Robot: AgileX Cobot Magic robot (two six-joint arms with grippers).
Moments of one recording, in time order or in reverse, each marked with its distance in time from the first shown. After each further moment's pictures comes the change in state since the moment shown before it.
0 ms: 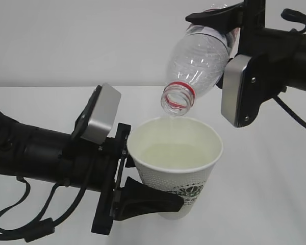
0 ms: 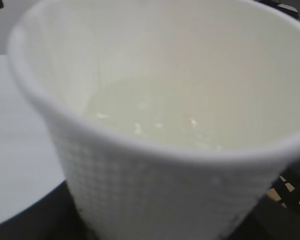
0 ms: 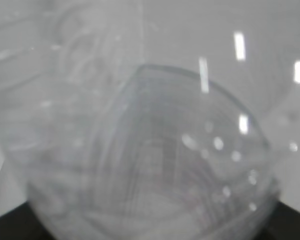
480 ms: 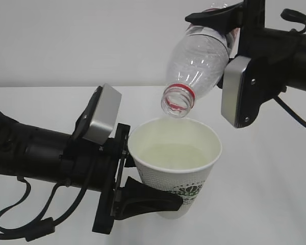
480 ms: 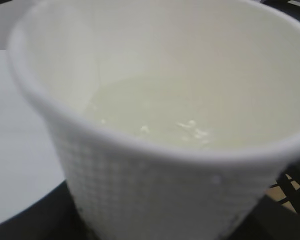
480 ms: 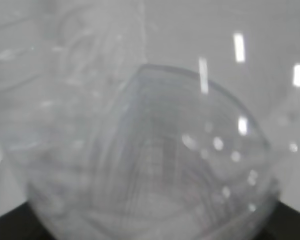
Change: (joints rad) left arm 0.000 0.000 0.000 -0.005 0.021 0.000; right arm 0.000 0.000 0.000 0.000 -0.002 -0.015
